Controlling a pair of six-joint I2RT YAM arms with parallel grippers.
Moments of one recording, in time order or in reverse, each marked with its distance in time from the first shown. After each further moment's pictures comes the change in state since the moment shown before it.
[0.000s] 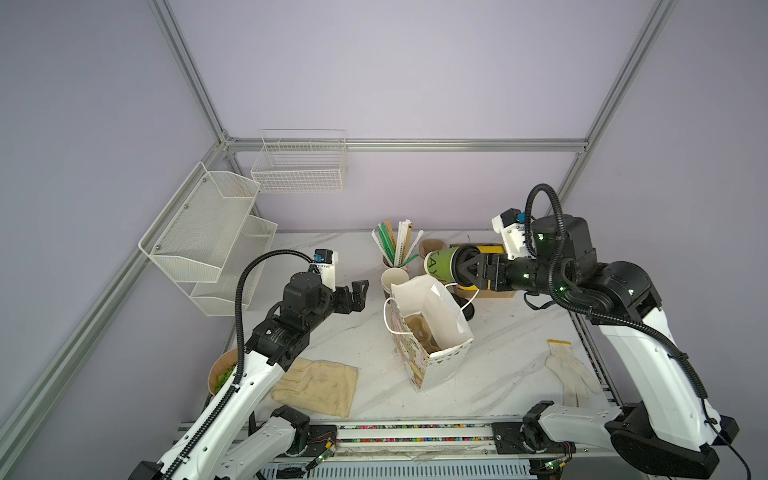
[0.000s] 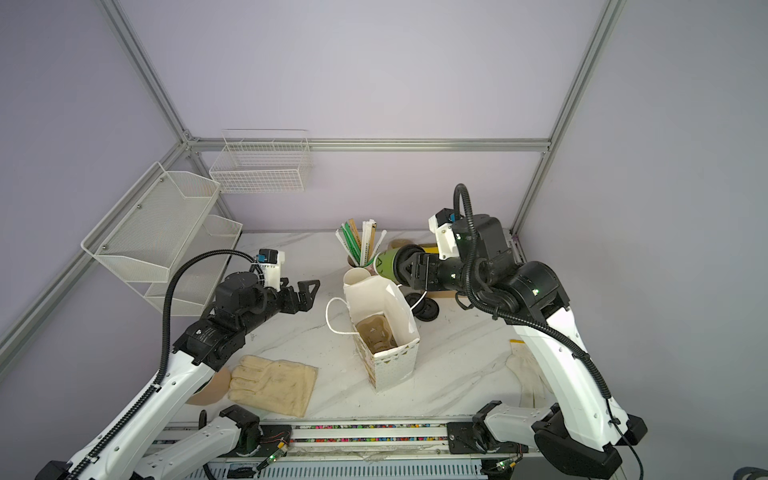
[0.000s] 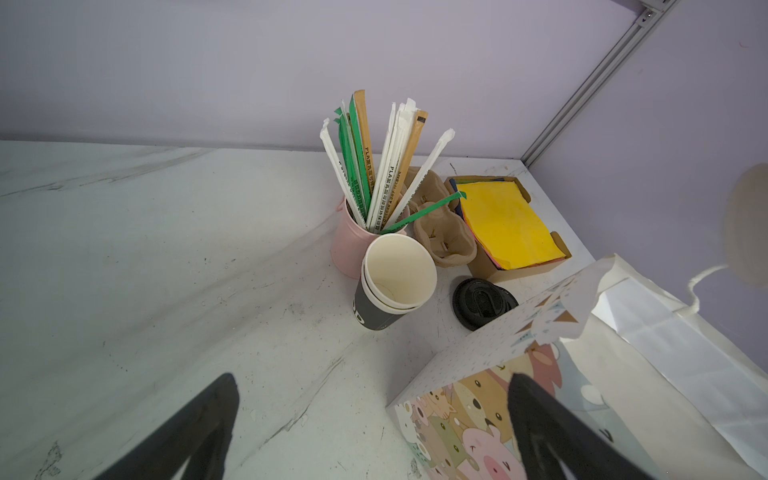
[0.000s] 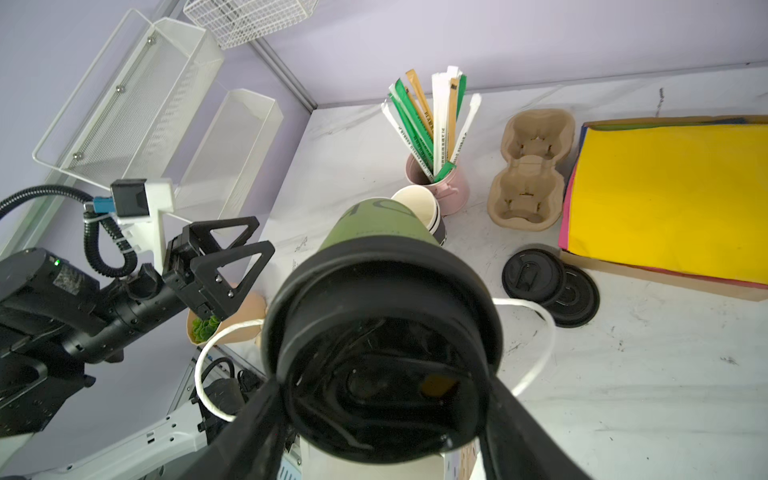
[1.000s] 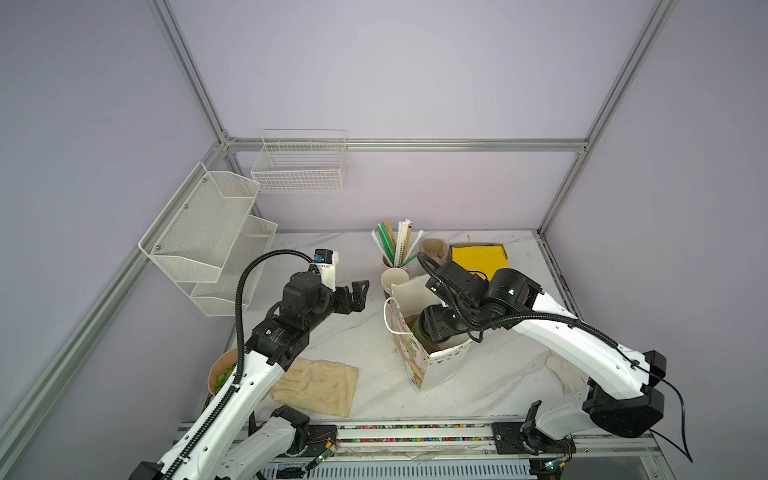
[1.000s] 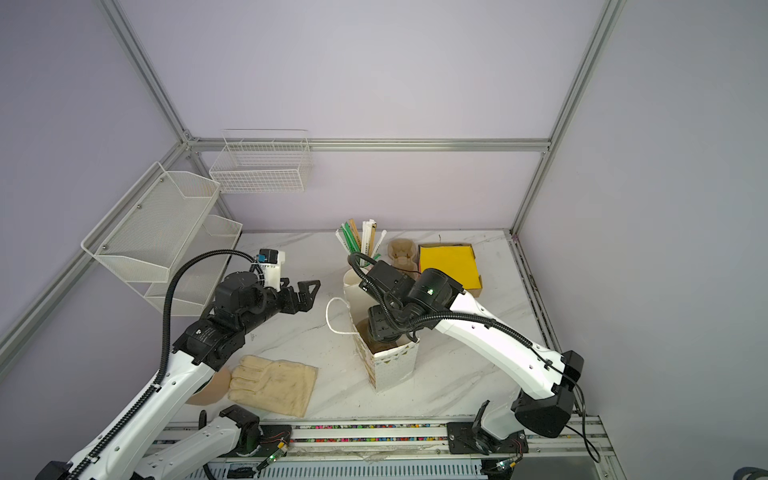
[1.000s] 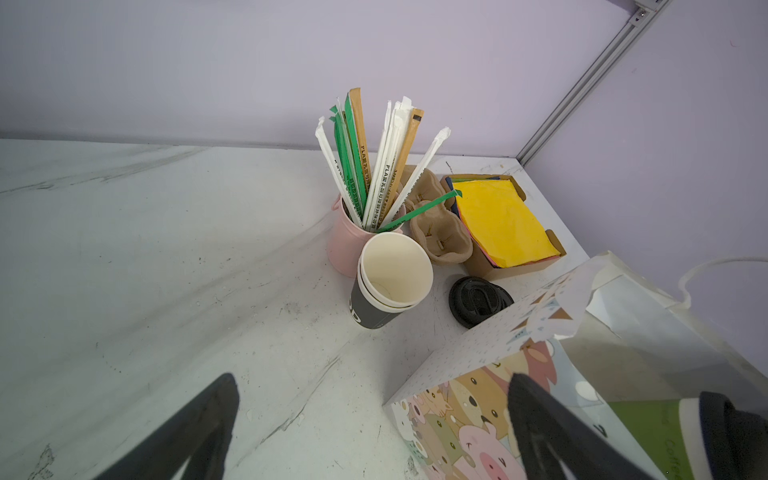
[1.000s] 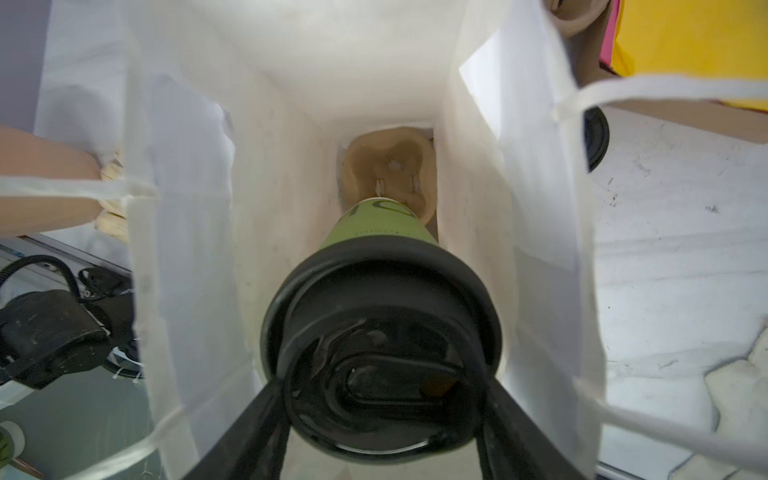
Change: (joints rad) left arm 0.006 -0.001 0.000 0.000 0.019 0.000; right arm 0.367 0.230 -0.137 -0.211 0.260 0.200
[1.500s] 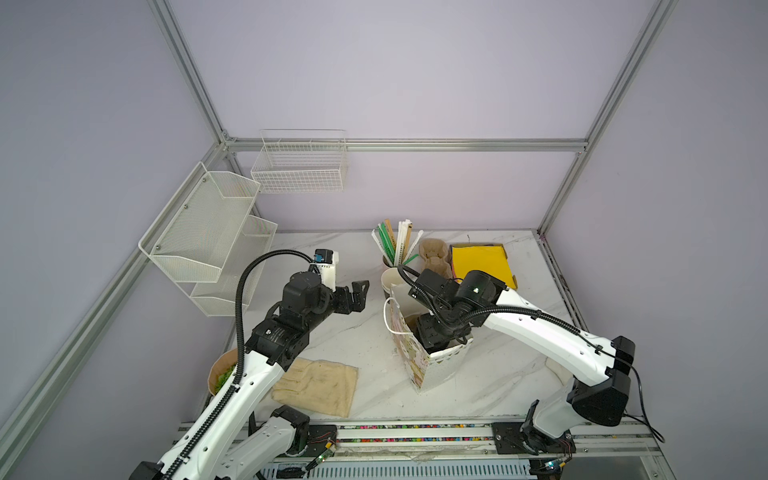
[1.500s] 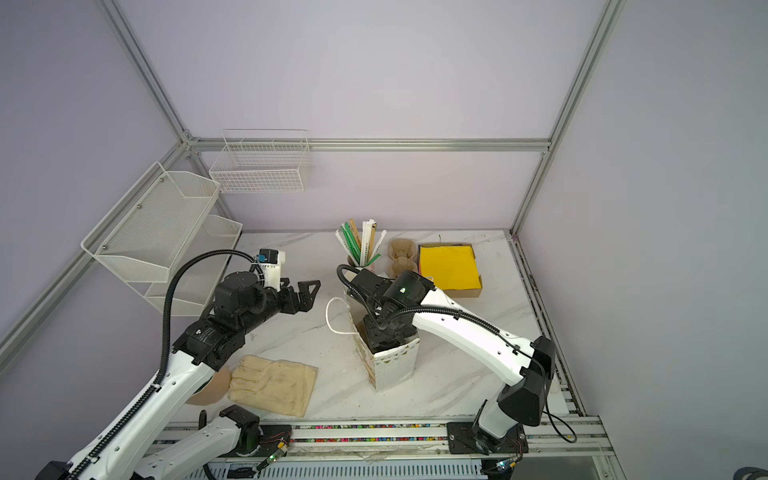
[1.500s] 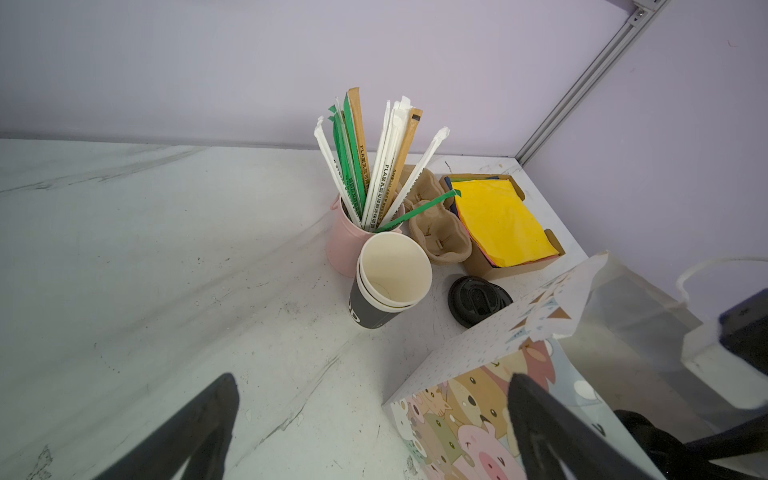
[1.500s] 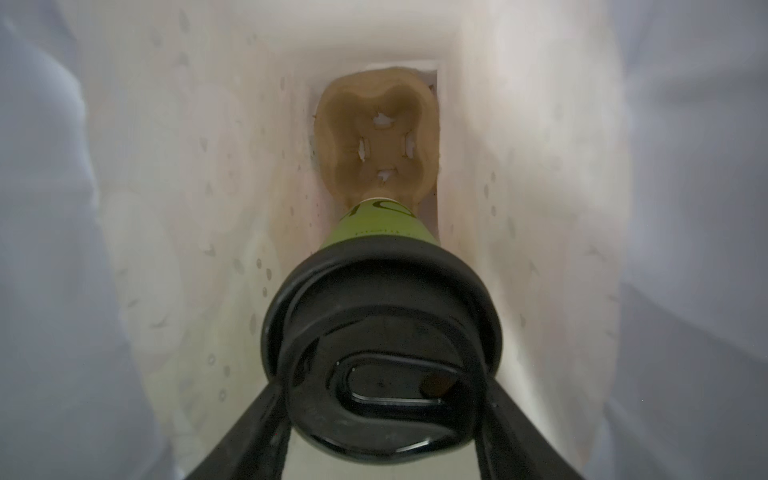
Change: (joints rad) left arm 0.001 0.000 0.000 0.000 0.003 0.000; right arm 0.000 0.100 -0.045 -0.004 -0.034 -0.022
